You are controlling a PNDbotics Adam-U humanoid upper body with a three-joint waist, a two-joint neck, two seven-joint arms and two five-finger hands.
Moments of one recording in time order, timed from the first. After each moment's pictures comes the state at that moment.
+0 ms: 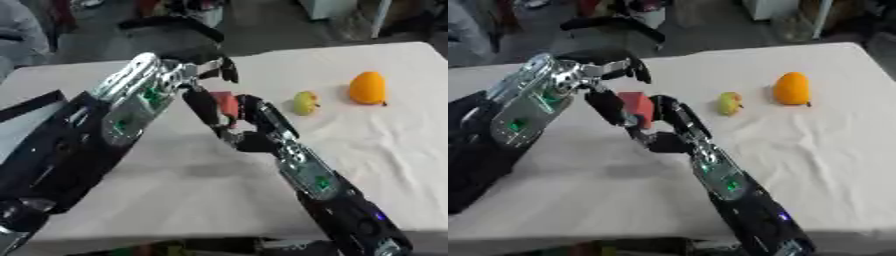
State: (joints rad) left arm -0.99 0.26 -0.63 -1.41 -0.68 0.42 -0.63; right arm -0.55 -0.09 0.36 -1.25 -0.05 -0.22 -0.01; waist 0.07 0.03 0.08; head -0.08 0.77
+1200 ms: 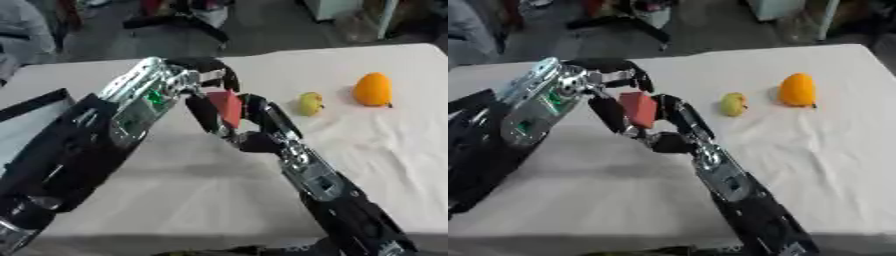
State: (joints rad) left arm -0.98 0.25 -0.63 -1.38 -0.69 0.38 -0.70; right arm -0.55 -0.09 0.36 -1.25 -0.04 -0.23 -0.03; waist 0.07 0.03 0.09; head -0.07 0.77
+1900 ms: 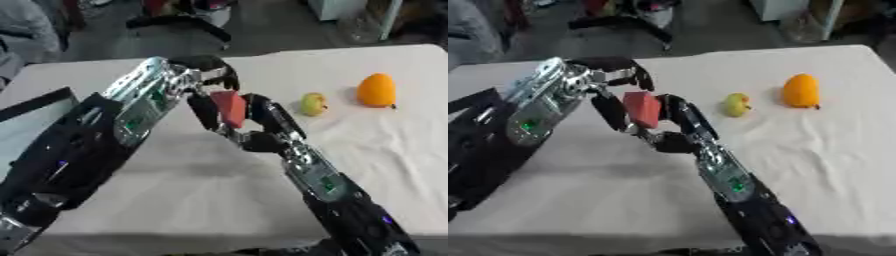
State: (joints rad) left arm -0.98 0.24 -0.63 -1.35 -0.72 0.38 -0.66; right arm -0.55 -0.09 0.36 -1.25 -0.05 -0.23 -0.03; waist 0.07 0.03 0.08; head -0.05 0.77
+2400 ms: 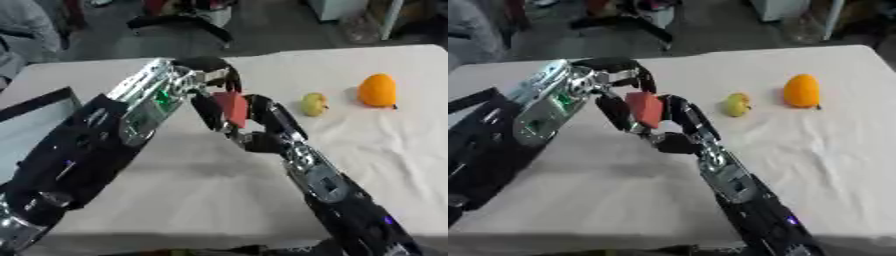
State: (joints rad) left arm -0.98 0.23 -0.62 -1.34 -0.71 0.38 -0.63; right arm -0.55 -0.09 0.36 -1.24 -0.06 -0.24 -0.02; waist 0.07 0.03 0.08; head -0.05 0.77
